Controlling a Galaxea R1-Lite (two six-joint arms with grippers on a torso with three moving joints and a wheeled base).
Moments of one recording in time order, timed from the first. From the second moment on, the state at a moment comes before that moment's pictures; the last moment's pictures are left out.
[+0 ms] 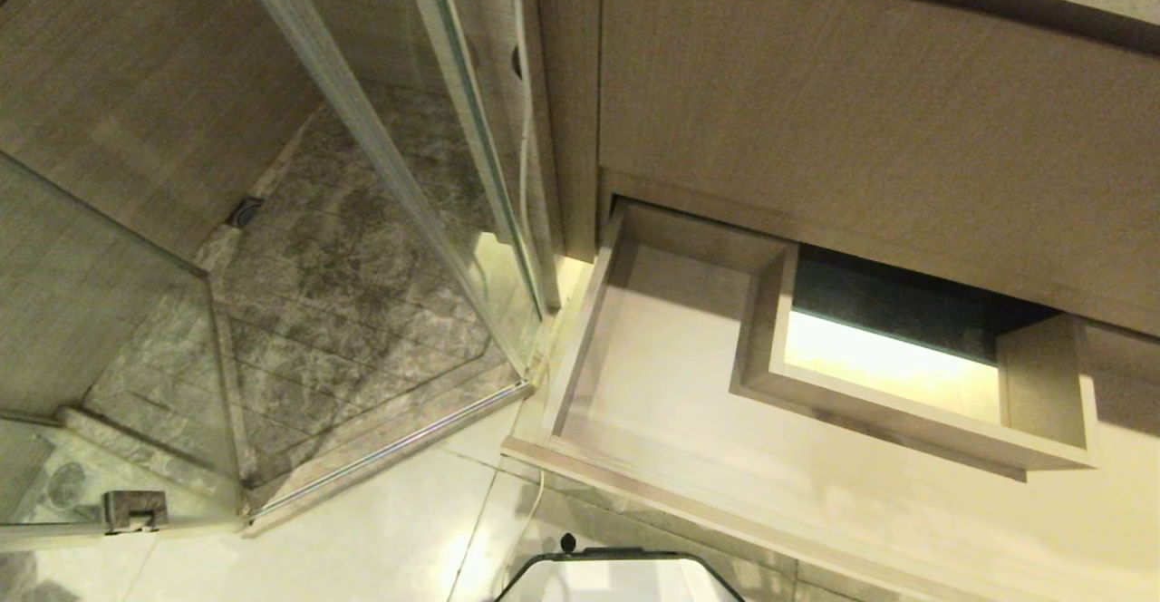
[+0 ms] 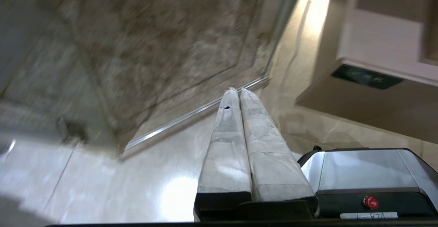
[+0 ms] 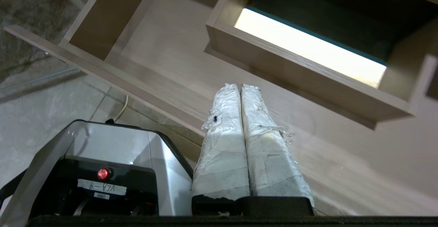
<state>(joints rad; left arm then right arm) 0.00 0.00 0.00 0.00 0.00 0.00 0.14 0.00 -0.01 0.03 0.01 -0.05</state>
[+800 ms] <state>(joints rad) 0.00 0.00 0.00 0.00 0.00 0.00 0.14 0.00 -0.01 0.03 0.00 -0.04</state>
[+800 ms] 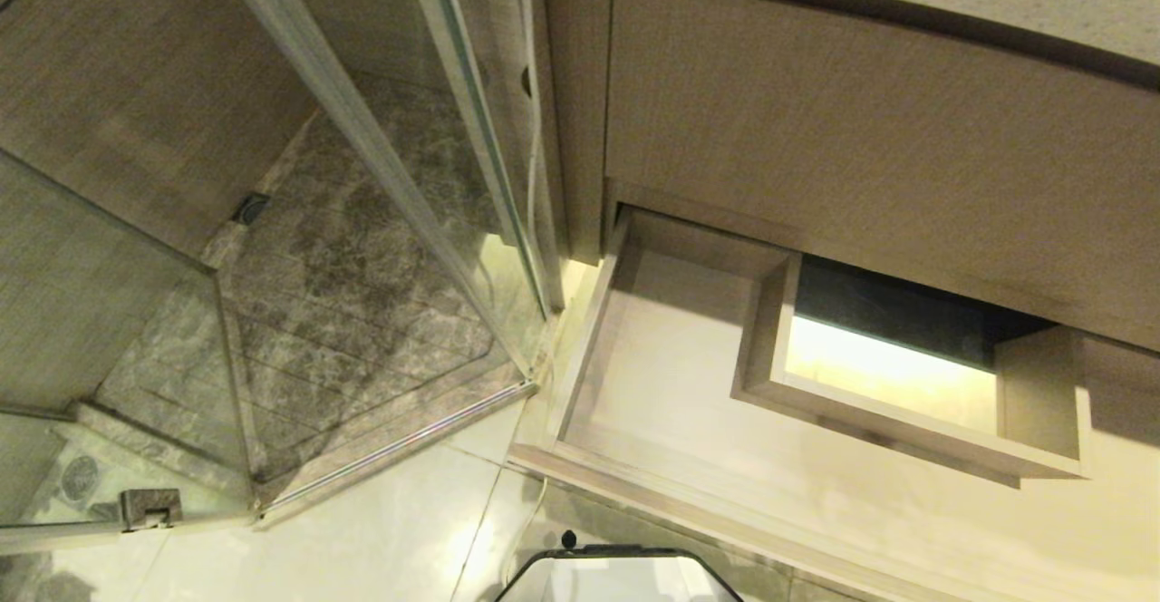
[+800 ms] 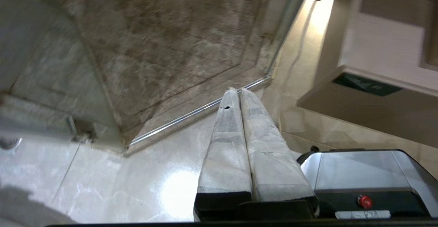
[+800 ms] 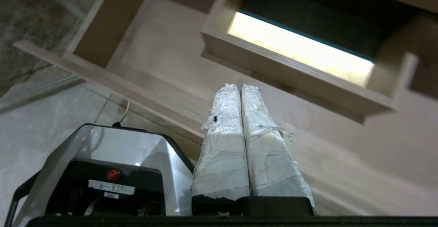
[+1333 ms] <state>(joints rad) 0.00 0.00 0.00 0.00 0.00 0.00 0.14 0.00 -0.01 0.03 0.01 -0.04</state>
